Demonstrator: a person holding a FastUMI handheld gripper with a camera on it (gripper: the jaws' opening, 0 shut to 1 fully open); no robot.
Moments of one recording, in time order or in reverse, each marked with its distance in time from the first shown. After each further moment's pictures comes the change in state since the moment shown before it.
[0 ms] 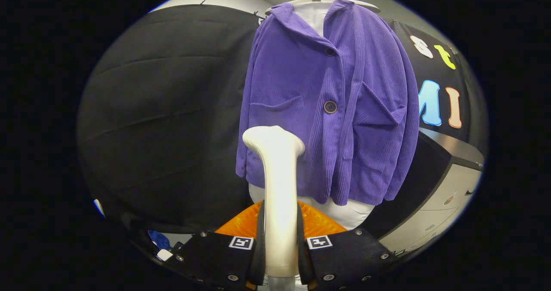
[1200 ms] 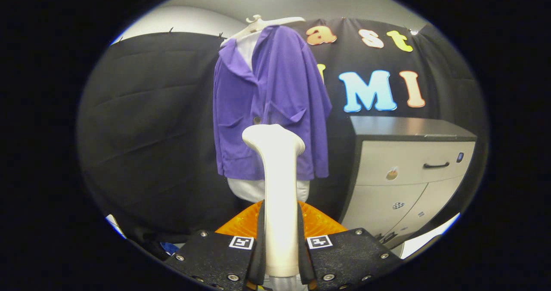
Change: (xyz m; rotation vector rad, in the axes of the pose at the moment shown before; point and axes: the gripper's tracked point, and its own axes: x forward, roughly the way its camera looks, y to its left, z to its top) arm -0.191 -0.137 -0.002 0.176 -0.138 -0.128
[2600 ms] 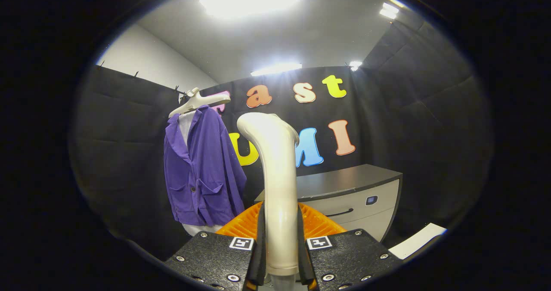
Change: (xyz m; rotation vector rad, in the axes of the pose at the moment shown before) arm -0.138 -0.144 0.088 0.060 -0.342 -0.281
